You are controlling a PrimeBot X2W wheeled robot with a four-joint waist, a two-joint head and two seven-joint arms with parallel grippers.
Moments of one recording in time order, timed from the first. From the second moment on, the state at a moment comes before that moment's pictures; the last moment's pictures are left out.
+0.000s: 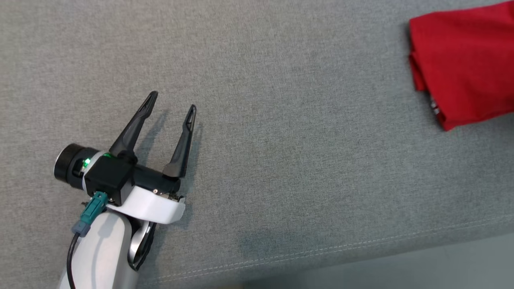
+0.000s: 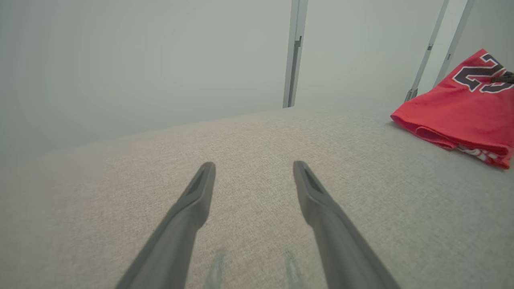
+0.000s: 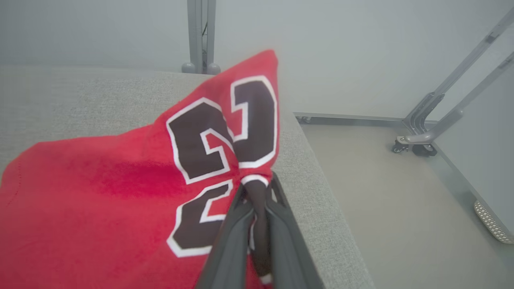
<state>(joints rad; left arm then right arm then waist) -0.31 0.15 -0.19 0.07 -0.12 -0.11 -0.25 -0.95 -0.62 0.52 0.97 0.73 0.13 -0.19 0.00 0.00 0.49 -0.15</state>
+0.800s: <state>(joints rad) -0.36 0.17 -0.21 0.08 -0.13 -0.09 -0.24 -0.84 -0.41 0.07 0.65 0.29 0.13 -0.25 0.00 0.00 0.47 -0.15</state>
